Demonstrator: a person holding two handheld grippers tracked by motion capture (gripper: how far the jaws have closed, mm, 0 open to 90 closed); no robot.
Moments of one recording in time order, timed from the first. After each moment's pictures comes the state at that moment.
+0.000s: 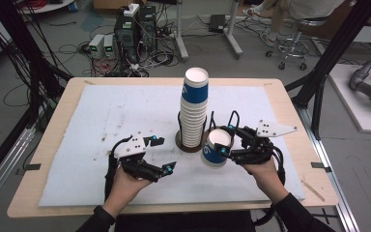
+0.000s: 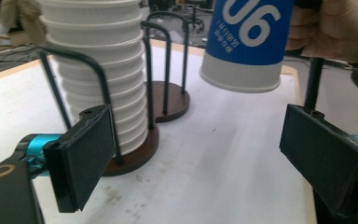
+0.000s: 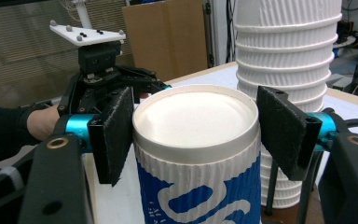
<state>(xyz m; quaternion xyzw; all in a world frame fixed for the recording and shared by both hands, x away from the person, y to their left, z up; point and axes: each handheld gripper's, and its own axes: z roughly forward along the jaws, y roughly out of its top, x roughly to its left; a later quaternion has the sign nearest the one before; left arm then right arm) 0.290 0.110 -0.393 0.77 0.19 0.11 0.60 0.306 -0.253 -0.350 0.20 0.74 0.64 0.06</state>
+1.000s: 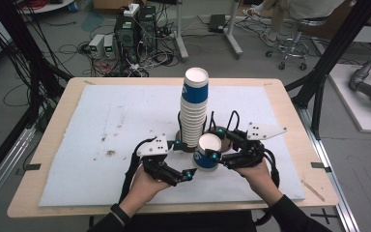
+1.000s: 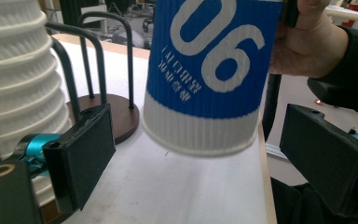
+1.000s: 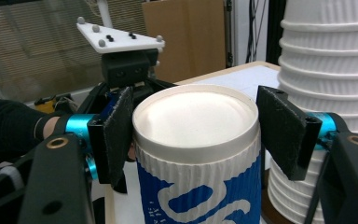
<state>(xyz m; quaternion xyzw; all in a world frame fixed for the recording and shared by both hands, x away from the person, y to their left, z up) 0.294 0.057 -0.397 0.77 0.15 0.04 0.62 0.301 -0.230 -0.350 0.17 0.75 0.64 0.04</state>
